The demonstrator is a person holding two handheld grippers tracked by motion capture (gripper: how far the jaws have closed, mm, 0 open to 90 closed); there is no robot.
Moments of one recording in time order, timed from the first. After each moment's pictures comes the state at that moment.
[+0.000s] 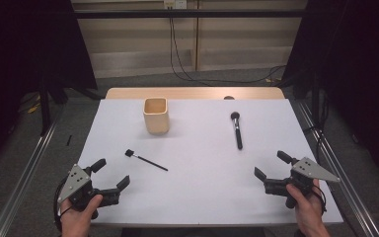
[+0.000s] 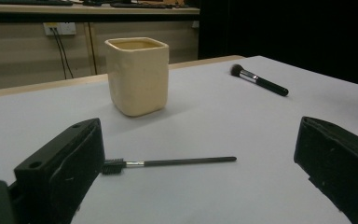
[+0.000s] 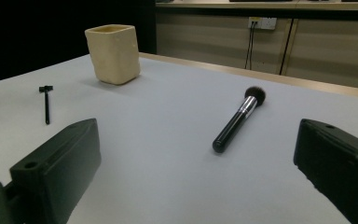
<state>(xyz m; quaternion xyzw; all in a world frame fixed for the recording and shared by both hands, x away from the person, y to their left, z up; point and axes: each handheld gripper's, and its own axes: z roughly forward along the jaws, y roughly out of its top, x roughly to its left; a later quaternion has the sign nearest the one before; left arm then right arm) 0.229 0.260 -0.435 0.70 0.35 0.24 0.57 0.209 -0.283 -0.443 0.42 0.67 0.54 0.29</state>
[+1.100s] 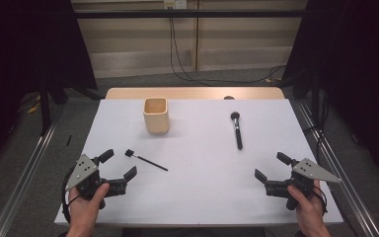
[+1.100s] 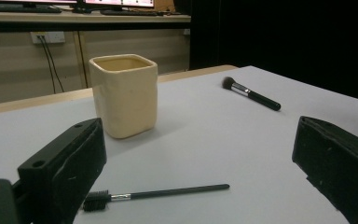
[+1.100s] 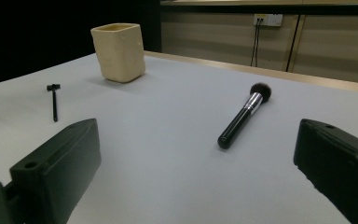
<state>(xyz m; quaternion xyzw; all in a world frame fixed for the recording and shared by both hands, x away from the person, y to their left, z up) 0.248 0.242 -0.420 0.70 0.33 0.23 0.59 0.206 -0.285 -0.444 0.42 0.67 0.54 0.28</state>
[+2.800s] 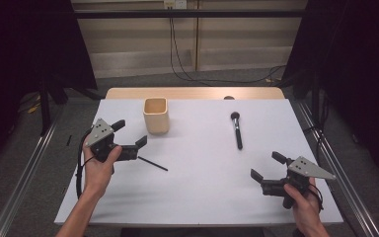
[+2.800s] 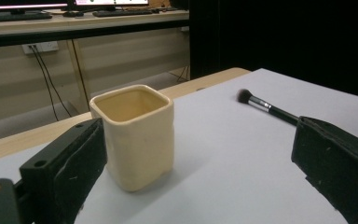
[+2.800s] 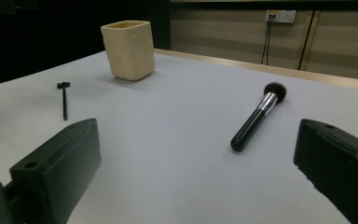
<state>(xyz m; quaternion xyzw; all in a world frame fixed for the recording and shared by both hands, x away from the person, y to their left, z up) 0.331 0.213 -0.392 0.72 0.31 0.23 0.57 0.213 -0.278 -0.445 0.41 0.68 0.55 0.27</state>
